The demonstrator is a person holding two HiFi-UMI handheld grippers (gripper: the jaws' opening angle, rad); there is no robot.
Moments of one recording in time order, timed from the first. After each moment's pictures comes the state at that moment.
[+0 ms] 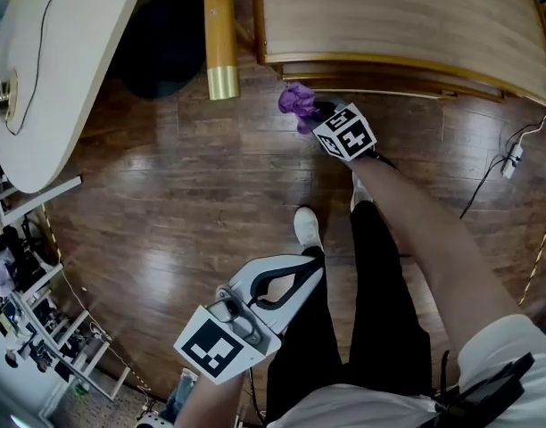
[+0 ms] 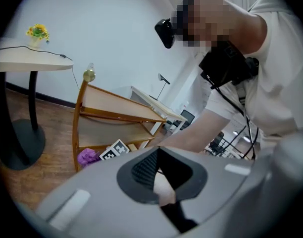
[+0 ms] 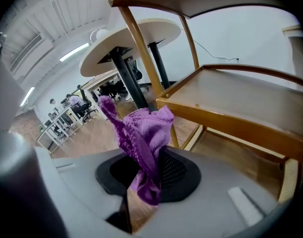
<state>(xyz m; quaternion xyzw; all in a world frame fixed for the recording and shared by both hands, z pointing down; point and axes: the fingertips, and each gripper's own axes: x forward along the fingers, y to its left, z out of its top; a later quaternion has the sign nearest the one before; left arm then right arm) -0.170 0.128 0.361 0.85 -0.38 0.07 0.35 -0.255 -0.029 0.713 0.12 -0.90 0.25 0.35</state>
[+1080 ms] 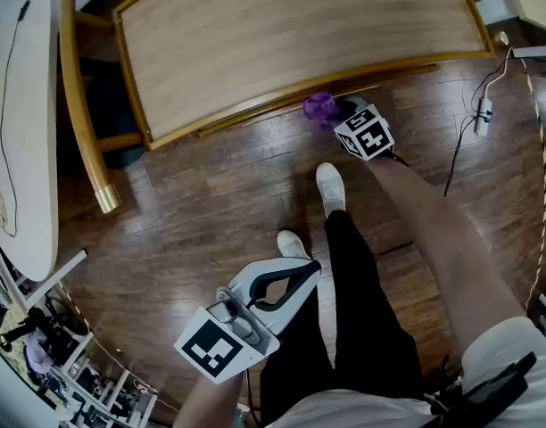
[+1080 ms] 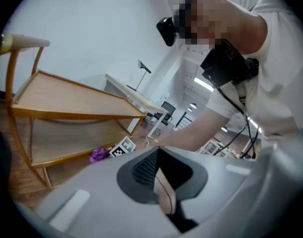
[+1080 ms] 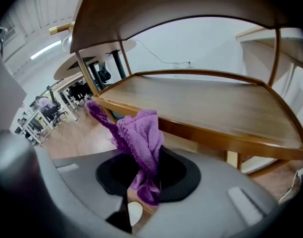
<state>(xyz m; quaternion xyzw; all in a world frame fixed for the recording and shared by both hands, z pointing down) -0.058 0.068 0.361 0.90 -0.25 0.09 0.34 -0.015 -0.127 0.719 0.28 -0.85 0.25 0.38</state>
